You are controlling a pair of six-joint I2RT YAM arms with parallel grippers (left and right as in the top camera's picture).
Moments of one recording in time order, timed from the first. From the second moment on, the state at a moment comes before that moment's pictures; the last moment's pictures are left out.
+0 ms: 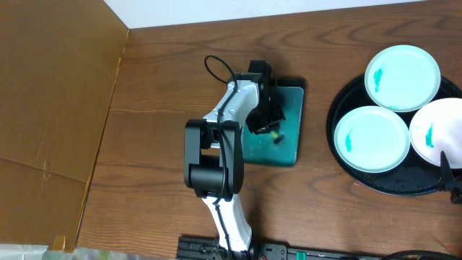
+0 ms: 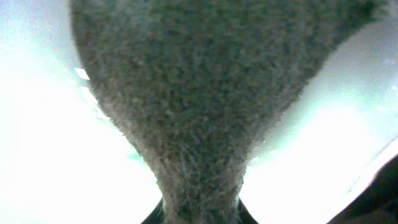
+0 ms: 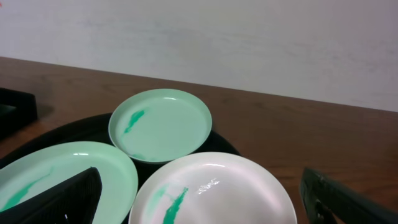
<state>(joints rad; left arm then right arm) -0.09 2.02 1.36 -0.94 0.11 -0.45 0.06 0.01 0.01 -0.06 -0.09 -0.06</state>
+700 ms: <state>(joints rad) -0.09 2.02 1.36 -0.65 -0.01 -0.45 0.06 0.01 0.01 -0.06 -0.09 -0.06</state>
